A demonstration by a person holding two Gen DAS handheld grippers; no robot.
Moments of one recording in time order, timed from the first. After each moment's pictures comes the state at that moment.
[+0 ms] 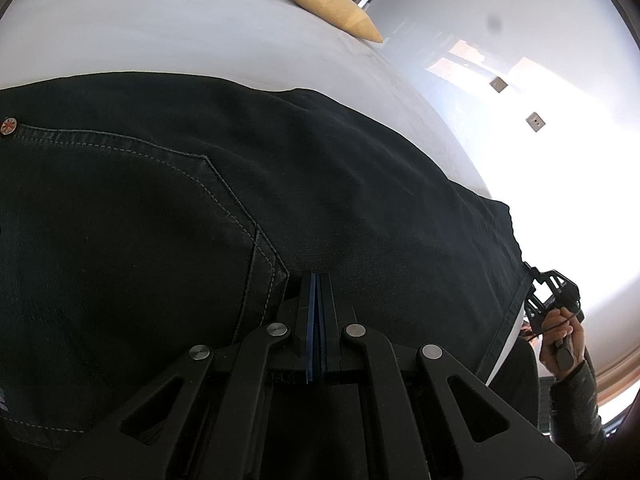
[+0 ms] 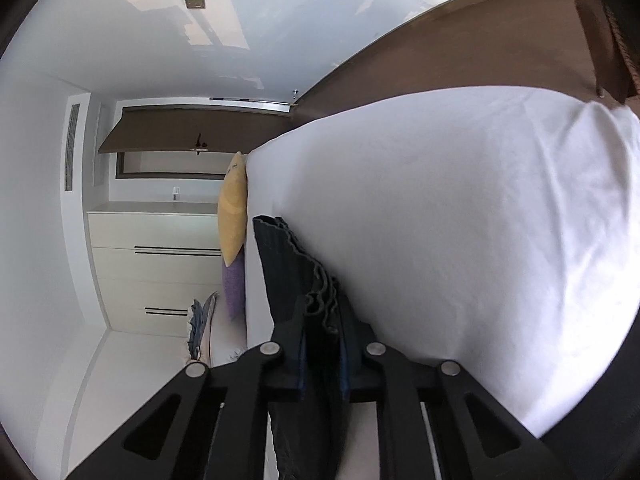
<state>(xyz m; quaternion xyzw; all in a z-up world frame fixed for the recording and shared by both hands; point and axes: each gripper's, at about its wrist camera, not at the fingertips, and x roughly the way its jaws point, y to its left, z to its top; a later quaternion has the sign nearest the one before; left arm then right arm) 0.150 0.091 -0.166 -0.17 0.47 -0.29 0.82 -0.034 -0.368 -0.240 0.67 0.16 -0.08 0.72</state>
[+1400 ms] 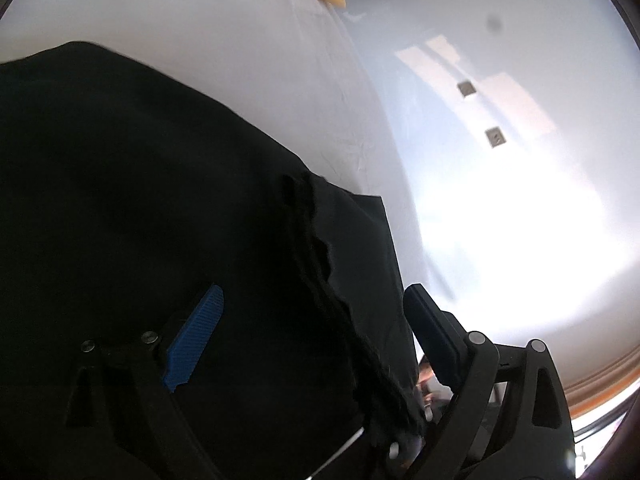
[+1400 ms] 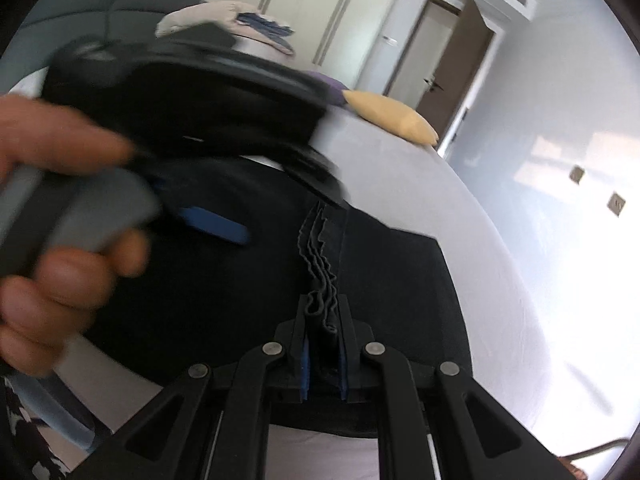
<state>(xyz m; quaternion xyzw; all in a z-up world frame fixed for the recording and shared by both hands) 0.190 -0.061 -0.139 -0.27 0.53 -0.36 0.72 0.037 0.005 -0.174 -0.18 0.32 -0.04 0.93</state>
